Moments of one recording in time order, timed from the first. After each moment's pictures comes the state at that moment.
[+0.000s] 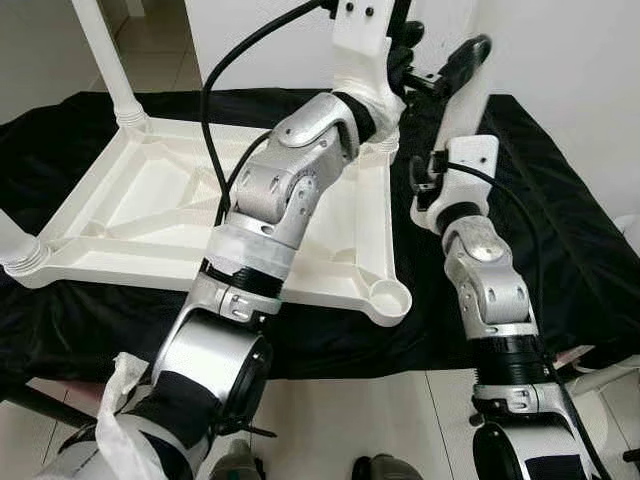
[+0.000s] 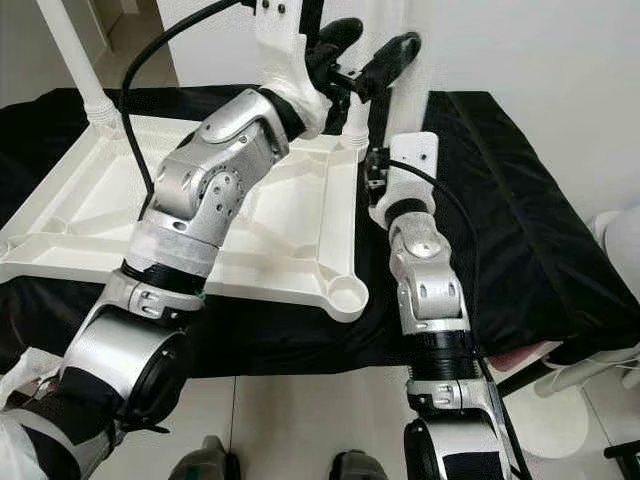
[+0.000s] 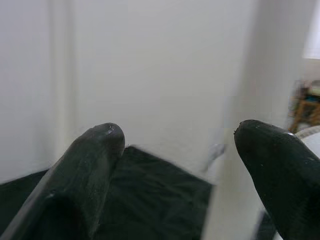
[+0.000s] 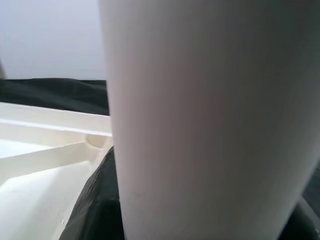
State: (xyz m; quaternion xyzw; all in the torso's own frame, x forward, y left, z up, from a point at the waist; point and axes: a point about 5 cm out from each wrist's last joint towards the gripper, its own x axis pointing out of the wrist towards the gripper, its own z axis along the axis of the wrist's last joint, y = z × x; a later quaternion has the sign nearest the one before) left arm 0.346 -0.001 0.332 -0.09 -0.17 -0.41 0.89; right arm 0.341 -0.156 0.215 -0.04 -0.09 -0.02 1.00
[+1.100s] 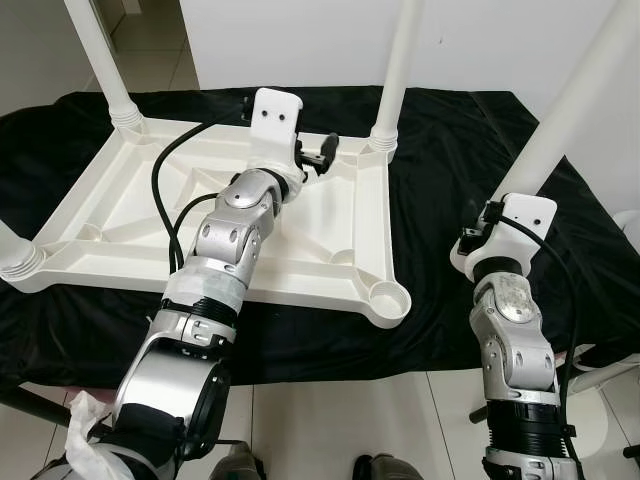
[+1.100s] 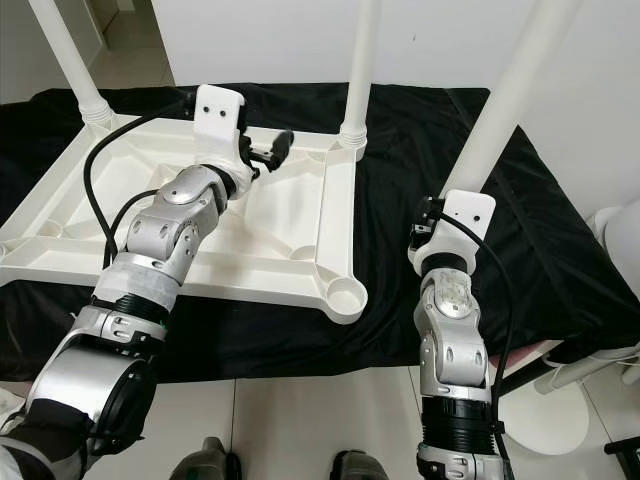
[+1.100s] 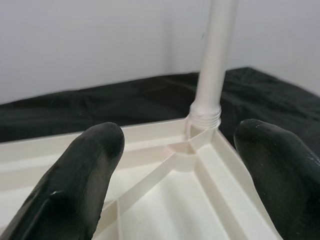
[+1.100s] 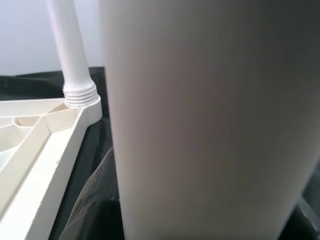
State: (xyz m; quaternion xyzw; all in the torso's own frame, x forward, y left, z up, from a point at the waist) left arm 0.376 0.068 0.241 -0.02 -0.07 -0.20 0.98; right arm 0.293 -0.189 0.183 -0.01 -0.09 -0.12 0.99
